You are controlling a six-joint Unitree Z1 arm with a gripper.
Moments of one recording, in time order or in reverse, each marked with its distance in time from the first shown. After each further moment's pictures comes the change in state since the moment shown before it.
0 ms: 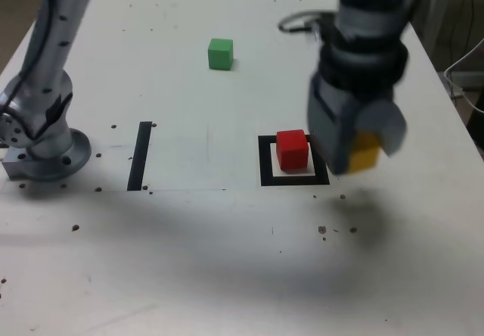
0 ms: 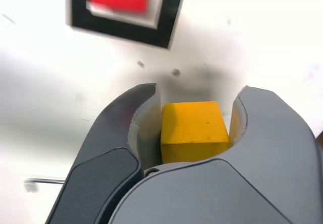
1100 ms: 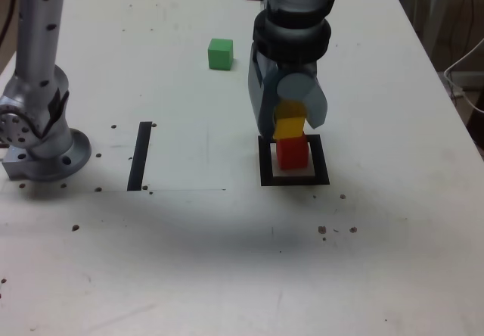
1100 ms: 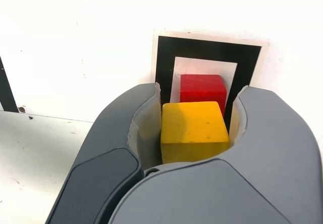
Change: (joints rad) arm 0.142 -0.132 0.321 -0.091 0.050 0.241
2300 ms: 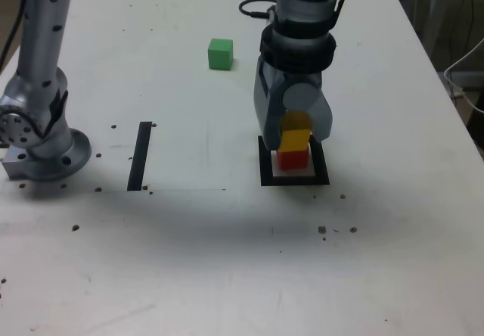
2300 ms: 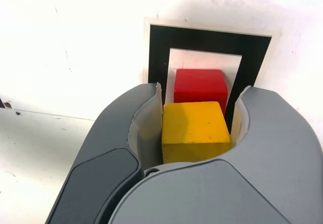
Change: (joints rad) arm 0.037 0.035 0.012 -0.044 -0.084 0.061
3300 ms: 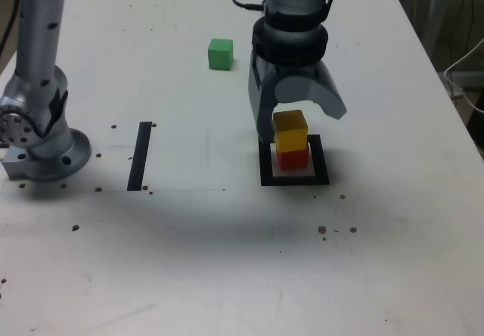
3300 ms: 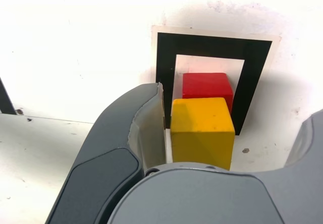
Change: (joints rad) arm 0.003 -0.047 0.029 0.005 0.024 0.015
